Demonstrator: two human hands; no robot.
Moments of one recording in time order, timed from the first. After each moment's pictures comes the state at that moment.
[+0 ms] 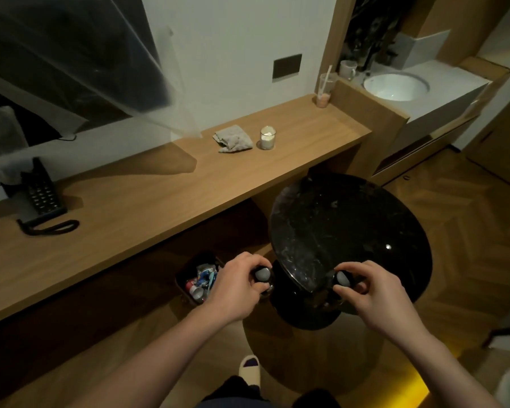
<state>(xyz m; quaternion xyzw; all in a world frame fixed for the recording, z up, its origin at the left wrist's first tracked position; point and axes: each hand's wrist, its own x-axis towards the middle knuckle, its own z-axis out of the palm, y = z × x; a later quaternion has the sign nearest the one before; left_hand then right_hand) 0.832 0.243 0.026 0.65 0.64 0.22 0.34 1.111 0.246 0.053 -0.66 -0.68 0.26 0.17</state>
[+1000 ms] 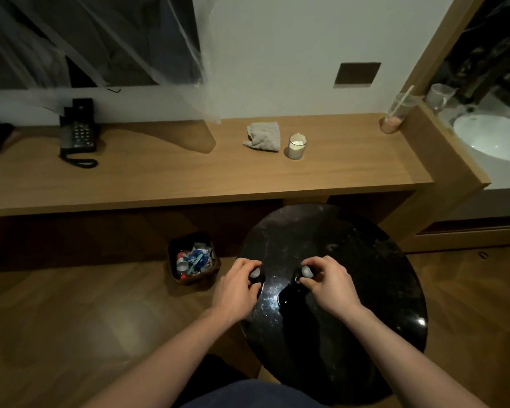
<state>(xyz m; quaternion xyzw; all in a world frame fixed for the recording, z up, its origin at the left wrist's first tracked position) 1.036 0.380 -0.068 0.47 0.81 0.21 0.28 1.230 0.516 -0.055 -0.51 -0.80 0.32 0.05</state>
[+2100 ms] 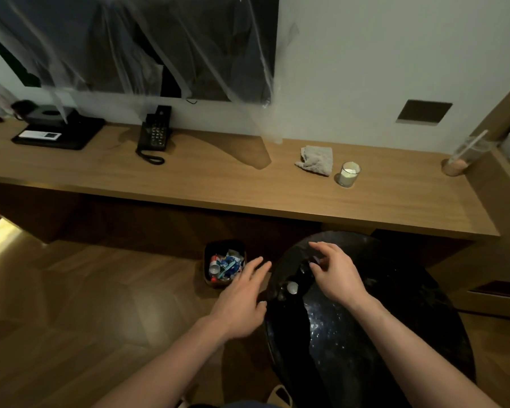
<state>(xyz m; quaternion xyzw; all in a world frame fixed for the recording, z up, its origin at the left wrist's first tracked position) 1.009 0.320 -0.011 0.47 0.82 0.19 0.28 1.143 0.530 -0.006 -0.39 -0.86 0.34 0.04</state>
